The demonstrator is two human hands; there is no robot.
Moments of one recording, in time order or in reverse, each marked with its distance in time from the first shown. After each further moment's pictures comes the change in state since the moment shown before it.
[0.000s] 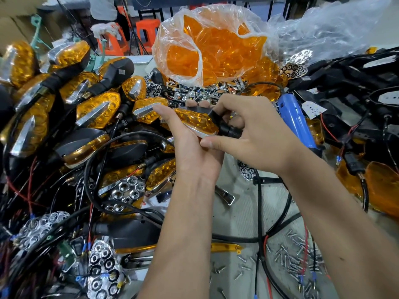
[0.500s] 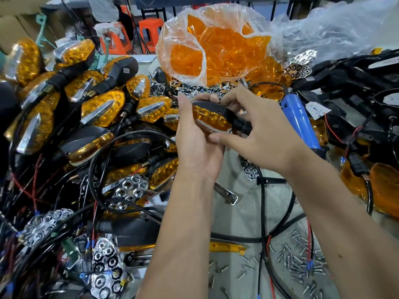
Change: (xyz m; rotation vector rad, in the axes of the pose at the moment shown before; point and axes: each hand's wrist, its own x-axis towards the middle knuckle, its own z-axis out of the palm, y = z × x) left_hand 0.002 0.005 -0.002 0.201 -0.059 0.070; right_hand -0.003 0.007 0.002 0.020 0.027 0.069
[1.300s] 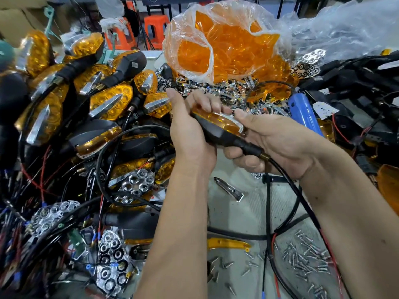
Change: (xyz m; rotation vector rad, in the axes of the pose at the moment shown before) left_hand 0.003 0.013 -0.002 0.076 0.032 0.157; right_hand -0.003 -0.012 -0.007 1.068 -0.531 0.742
